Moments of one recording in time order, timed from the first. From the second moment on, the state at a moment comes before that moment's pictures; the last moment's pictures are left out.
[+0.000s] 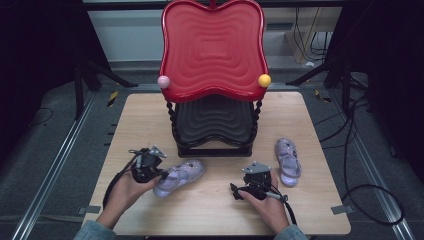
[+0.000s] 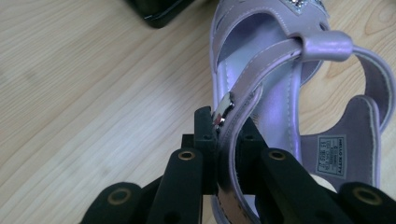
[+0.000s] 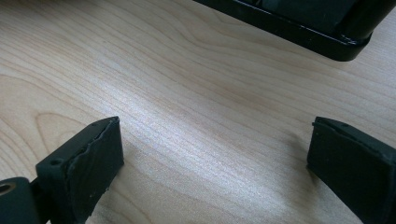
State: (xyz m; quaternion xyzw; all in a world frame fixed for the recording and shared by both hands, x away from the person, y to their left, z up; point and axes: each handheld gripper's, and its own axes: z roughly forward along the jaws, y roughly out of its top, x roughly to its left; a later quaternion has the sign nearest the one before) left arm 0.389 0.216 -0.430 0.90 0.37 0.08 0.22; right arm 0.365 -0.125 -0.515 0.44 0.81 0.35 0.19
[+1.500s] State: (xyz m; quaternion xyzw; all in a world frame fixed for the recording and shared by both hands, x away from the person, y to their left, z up) left arm 0.345 0.176 -0.454 0.93 0.31 0.10 0.18; right arm 0.363 -0.126 -0.514 0.44 0.81 0.35 0.19
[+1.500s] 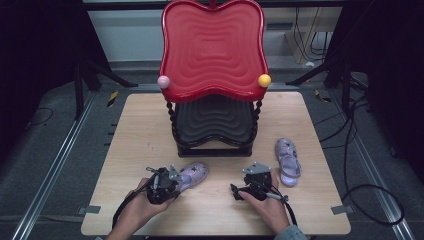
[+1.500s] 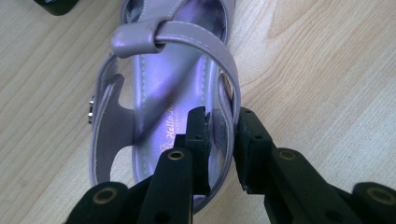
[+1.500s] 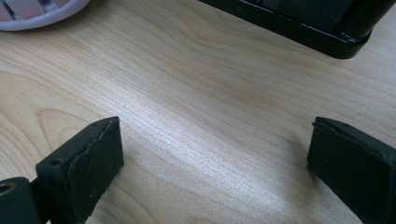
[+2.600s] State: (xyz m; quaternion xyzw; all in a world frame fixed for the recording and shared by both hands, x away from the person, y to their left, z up) left arm 0.342 0.195 -0.405 0.88 0.32 0.00 0.35; right arm 0.363 -0.126 -0.514 0.44 0.81 0.35 0.19
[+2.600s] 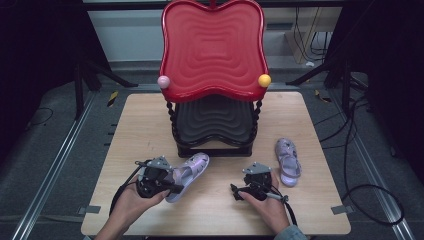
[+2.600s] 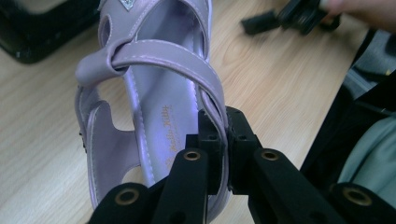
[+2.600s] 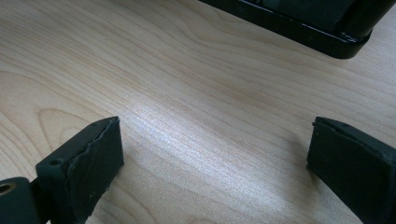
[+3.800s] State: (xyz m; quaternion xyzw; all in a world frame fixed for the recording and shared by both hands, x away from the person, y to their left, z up) left arm 0.381 0.140 -0.355 0.76 0.38 0.09 0.53; right arm 0.363 -0.126 -0.515 0.43 0.81 0.35 0.19
